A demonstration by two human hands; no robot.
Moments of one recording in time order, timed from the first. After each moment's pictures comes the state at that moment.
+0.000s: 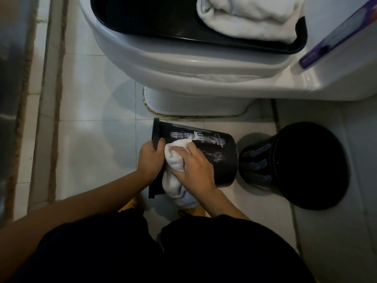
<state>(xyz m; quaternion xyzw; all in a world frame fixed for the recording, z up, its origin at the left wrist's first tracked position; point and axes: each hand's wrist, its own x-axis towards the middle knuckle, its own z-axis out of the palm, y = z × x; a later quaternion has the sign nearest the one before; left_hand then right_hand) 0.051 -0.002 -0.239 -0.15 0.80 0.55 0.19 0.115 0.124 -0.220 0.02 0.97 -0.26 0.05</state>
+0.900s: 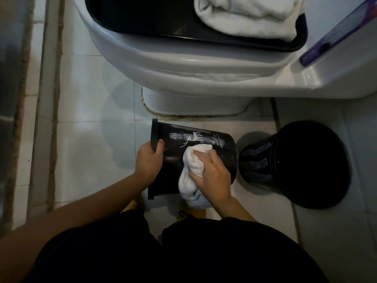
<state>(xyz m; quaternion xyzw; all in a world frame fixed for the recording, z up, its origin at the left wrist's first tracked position) 0.052 -0.006 -0.243 -0.15 0.82 0.51 0.19 0.141 0.160 -0.235 0.10 0.96 -0.24 0.02</state>
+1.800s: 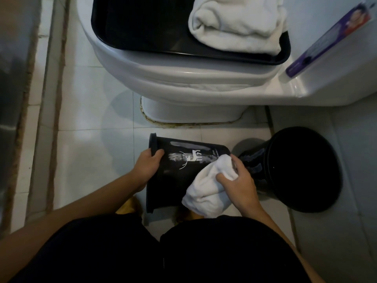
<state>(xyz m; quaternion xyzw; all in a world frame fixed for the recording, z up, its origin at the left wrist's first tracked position) 0.040 -0.008 -0.220 -0.21 0.71 0.57 0.36 0.158 0.214 -0.179 0.34 0.83 -0.43 0.12</state>
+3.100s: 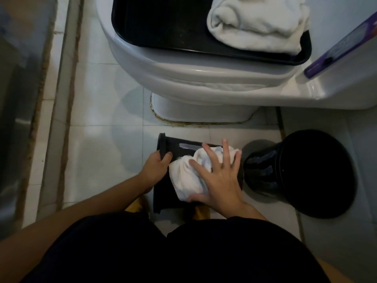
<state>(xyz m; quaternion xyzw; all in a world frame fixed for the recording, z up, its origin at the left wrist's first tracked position) 0.052 -0.020 -0.227 -0.15 0.75 0.55 0.34 0.135 0.164 -0.186 -0.10 0.99 -0.03 0.12</state>
